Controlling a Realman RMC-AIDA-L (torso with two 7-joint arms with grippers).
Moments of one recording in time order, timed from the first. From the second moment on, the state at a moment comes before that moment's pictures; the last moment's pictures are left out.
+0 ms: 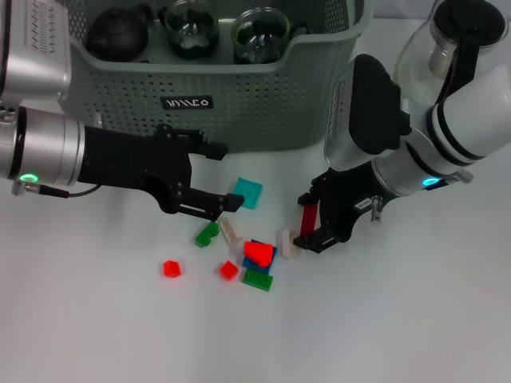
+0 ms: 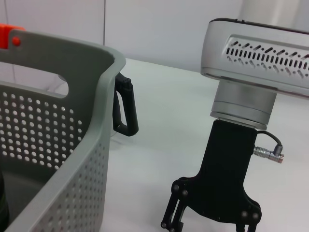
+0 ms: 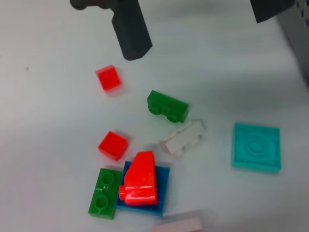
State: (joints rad) left arm -0.47 -2.16 0.82 1.04 2.18 1.66 -1.50; right arm 0.85 2.11 -1.59 -0.69 -2.22 -1.14 1.84
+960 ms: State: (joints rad) left arm -0.42 -2.14 0.77 1.04 2.18 1.66 -1.48; right arm 0.80 2.10 -1.29 -1.33 -2.23 -1.71 2.14
